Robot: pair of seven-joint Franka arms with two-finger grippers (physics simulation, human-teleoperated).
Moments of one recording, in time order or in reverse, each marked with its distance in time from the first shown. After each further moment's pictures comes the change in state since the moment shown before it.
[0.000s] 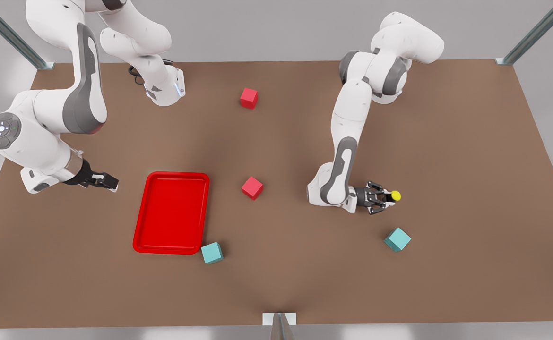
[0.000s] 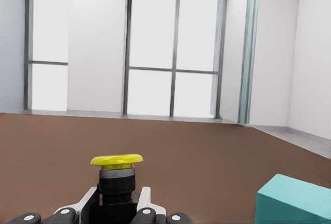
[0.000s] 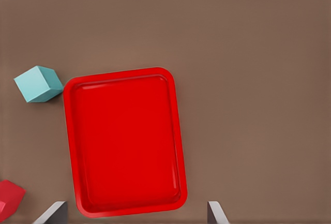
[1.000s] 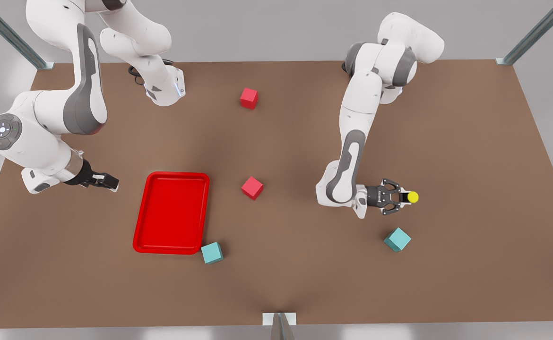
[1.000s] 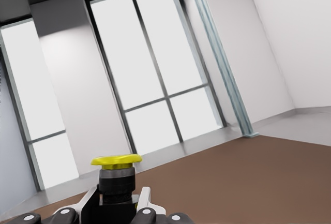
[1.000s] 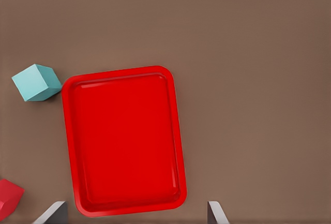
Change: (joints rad) left arm 0.027 -0.112 0.020 -0.069 0.144 -0.094 0.419; right arm -0.001 -0.001 -0.001 -0.010 0.000 0.001 0.000
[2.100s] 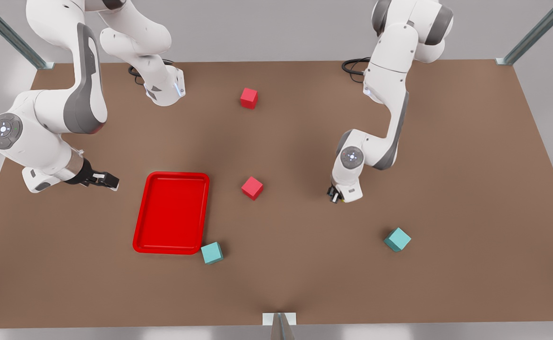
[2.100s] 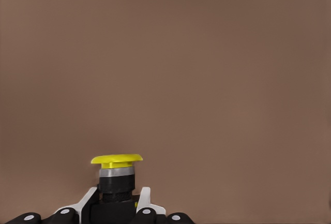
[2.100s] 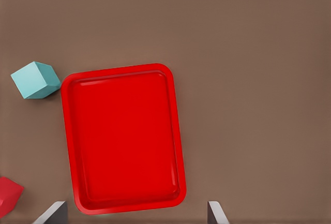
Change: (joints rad) left arm 0.036 -0.449 -0.053 -0.372 -1.125 1.072 0.650; right arm 0.000 -0.008 0.000 -0.012 0.000 0.000 -0.002
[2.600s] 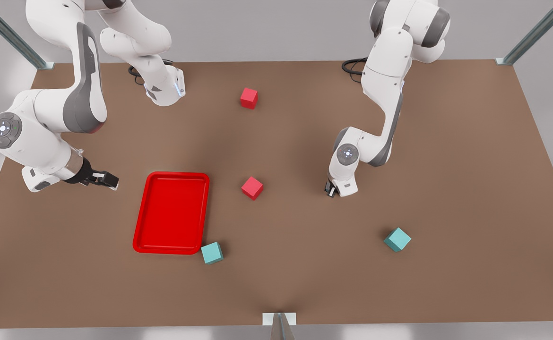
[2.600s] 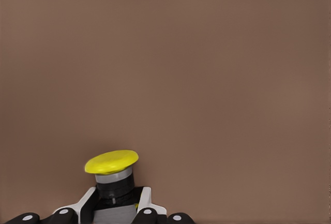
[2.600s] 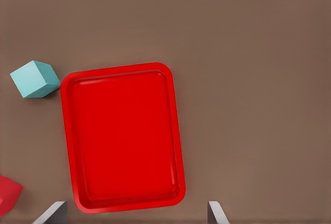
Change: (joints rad) left arm -0.001 0.015 -0.048 -0.103 -0.036 0.098 -0.015; right arm -0.002 -0.006 0.000 -0.008 0.000 0.001 -0.002
